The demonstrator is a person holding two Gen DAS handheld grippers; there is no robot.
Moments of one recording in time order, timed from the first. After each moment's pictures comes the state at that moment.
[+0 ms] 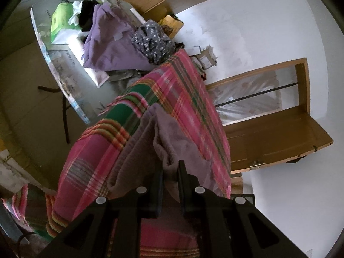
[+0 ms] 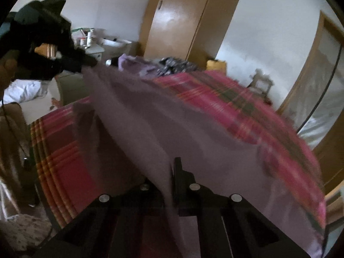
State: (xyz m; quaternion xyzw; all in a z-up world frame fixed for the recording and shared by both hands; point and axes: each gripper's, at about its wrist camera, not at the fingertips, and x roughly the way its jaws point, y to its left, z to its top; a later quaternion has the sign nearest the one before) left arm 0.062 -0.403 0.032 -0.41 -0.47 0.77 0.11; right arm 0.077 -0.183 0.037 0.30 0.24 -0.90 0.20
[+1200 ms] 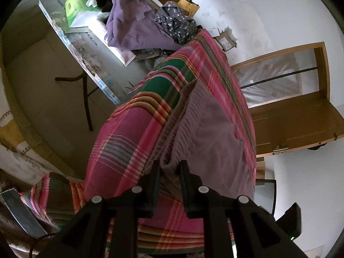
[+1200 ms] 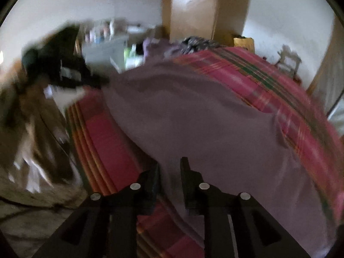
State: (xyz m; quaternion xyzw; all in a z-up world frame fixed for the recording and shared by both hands) left arm 0.071 -0.406 -0.003 -0.48 -0.42 0.76 0.08; right arm 0.078 -0.124 0.052 0.40 0.15 -0.85 0.30
